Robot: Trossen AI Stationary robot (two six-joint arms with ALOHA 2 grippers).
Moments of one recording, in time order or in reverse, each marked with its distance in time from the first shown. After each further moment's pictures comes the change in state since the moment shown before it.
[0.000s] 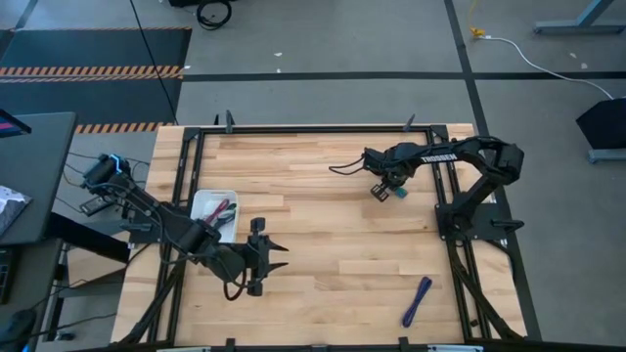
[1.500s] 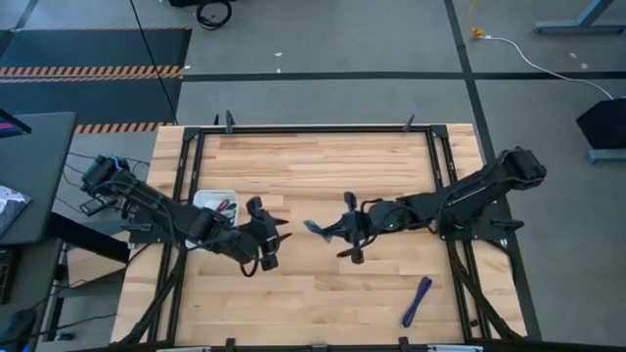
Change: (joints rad) left arm 0.136 0.000 0.000 -0.098 -0.108 -0.177; right arm 0.738 -0.163 0.000 1.062 -0.004 -0.384
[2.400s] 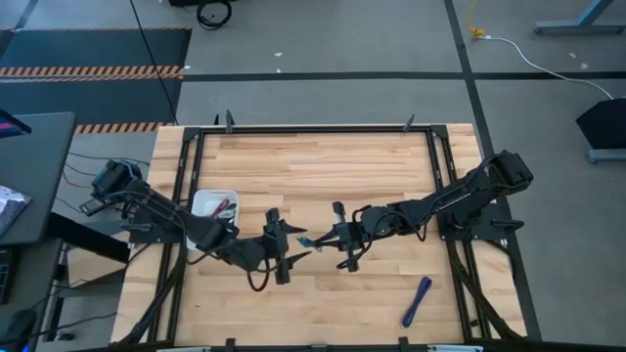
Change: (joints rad) left arm -0.025 0.127 -0.001 0.389 0.016 0.205; right arm 0.002 0.129 0.000 0.195 -0.111 -0.123
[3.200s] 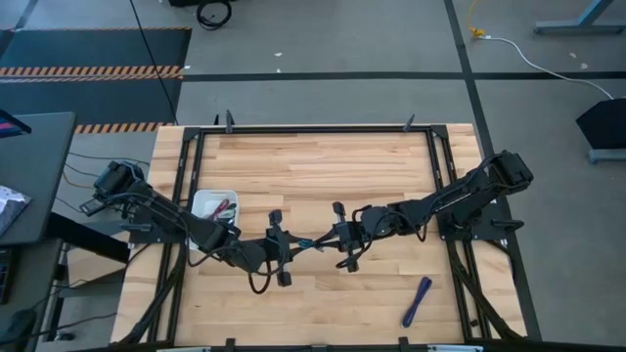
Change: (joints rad) left arm -0.004 0.024 0.000 0.059 -0.001 0.082; right arm 0.000 0.000 0.000 0.000 -0.002 0.037
